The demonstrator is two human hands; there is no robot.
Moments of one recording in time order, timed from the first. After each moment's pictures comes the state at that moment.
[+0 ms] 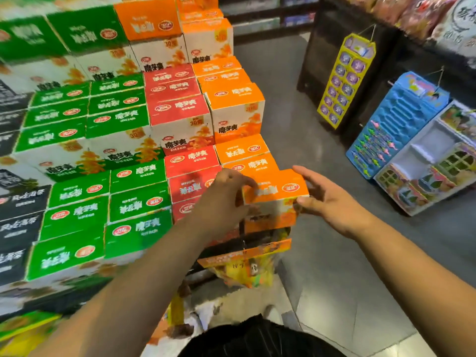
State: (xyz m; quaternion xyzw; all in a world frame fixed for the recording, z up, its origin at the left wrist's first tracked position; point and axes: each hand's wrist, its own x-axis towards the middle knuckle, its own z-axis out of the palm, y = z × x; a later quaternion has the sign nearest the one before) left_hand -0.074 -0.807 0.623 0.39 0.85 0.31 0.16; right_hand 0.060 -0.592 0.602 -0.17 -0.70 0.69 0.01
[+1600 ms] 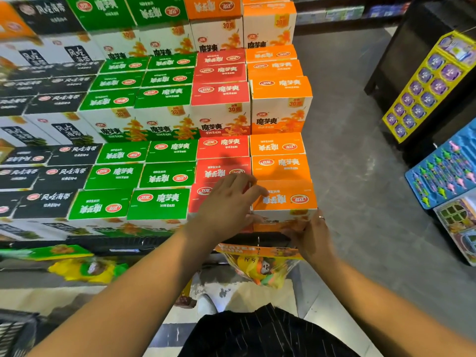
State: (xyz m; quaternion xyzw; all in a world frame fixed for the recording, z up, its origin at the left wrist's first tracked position) left_hand -0.065 -0.819 0.584 0.42 0.90 0.09 -0.04; right_hand 0.033 -0.623 0.482 -0.27 -0.86 0.43 -0.01
